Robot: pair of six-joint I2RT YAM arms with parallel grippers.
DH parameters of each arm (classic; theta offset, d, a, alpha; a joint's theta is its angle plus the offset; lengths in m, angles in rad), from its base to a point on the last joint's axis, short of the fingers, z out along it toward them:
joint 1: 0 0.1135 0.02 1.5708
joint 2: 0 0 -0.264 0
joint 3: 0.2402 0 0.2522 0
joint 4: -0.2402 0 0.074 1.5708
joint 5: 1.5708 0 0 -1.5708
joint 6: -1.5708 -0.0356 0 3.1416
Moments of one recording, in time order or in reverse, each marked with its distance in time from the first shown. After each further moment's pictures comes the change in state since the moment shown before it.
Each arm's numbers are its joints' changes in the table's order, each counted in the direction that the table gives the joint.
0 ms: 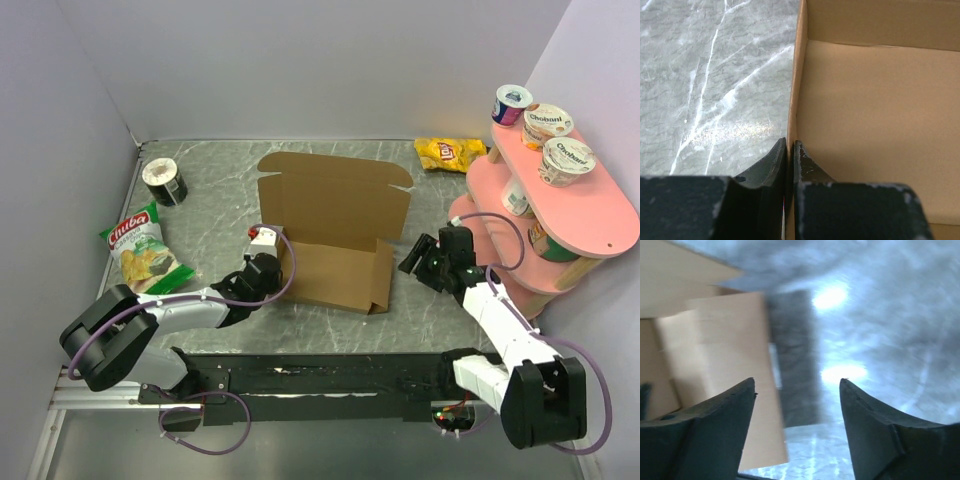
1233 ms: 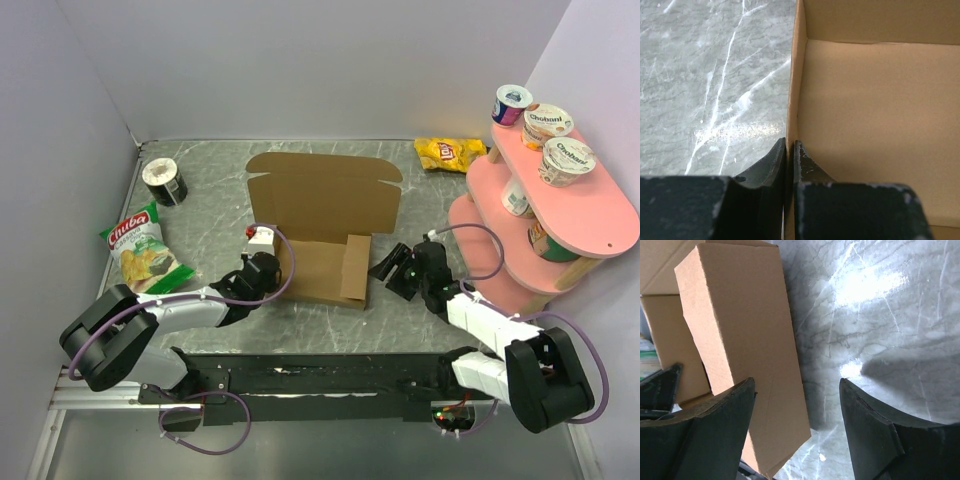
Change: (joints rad) left arm 0.010 -0.001 0.000 -0.010 -0.027 -0.010; right arm 0.188 -0.106 -0.212 0.423 -0.050 -0.273
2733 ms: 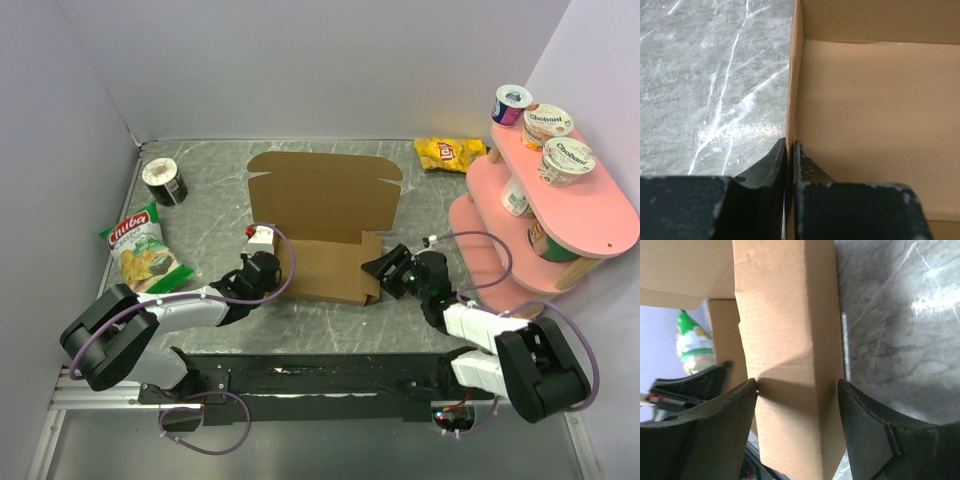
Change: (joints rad) left arm 0.005 -0.003 0.005 -0.005 -0.009 -0.003; right arm 0.009 -0.040 -0.158 0.428 -0.076 -0.163
